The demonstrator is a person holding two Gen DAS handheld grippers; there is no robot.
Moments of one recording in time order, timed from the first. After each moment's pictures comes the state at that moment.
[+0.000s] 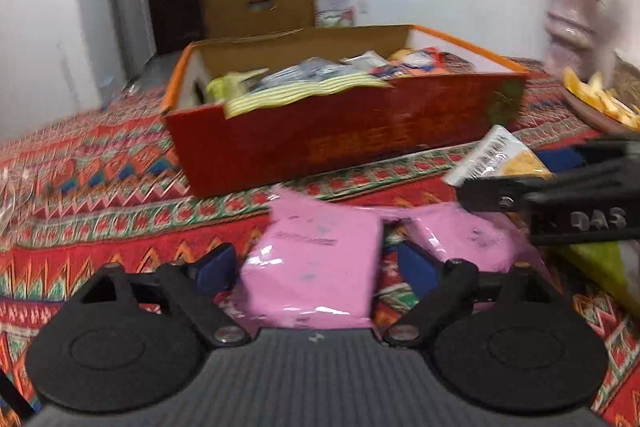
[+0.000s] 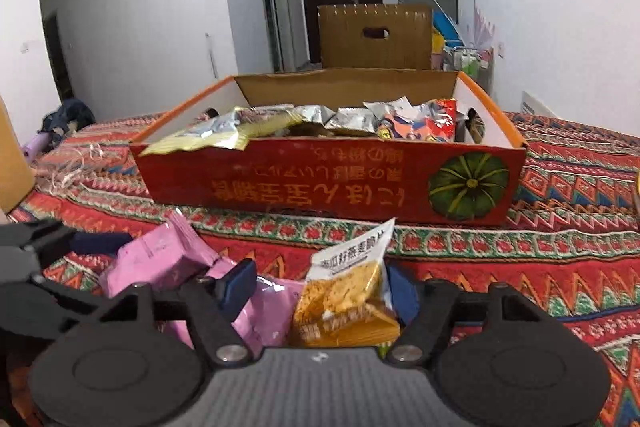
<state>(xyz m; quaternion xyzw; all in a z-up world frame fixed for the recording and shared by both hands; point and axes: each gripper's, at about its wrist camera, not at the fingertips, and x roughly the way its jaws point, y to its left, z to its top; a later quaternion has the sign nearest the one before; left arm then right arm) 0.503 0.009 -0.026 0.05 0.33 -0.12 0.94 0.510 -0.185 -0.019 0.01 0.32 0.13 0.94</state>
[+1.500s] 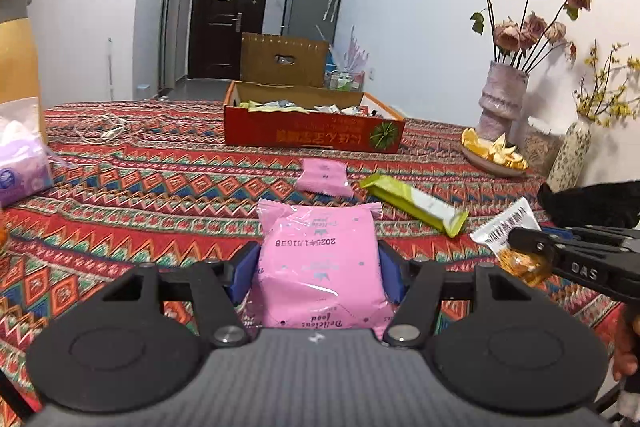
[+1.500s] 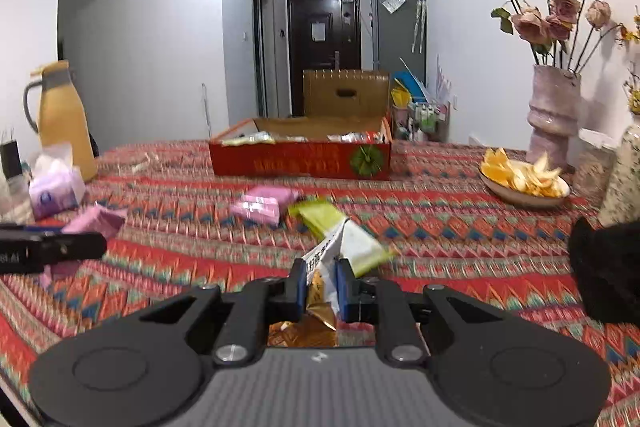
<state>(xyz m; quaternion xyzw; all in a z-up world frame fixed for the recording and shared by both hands) 0.188 -0.006 0.045 -0.03 0.25 -0.09 0.96 0.209 -0.253 0.028 0.00 0.23 0.09 0.97</state>
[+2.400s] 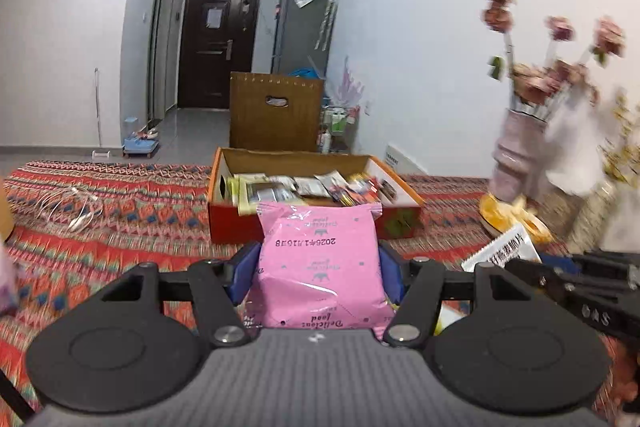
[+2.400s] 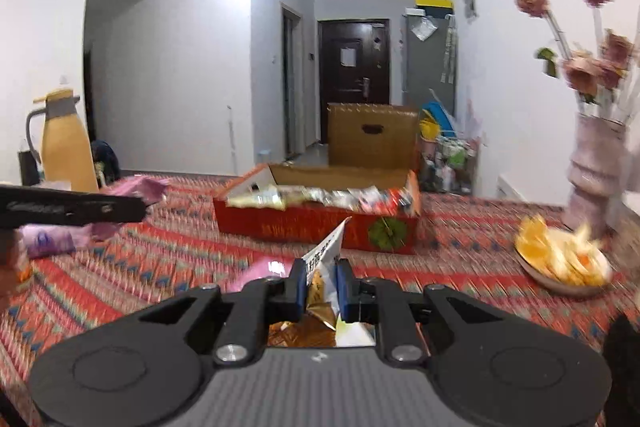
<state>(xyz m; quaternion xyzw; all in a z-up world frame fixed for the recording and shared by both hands) 0.342 -0.001 0.105 -0.03 0.21 -0.11 0.97 0.319 -0.250 0.073 -0.01 0.19 0.15 0.97</state>
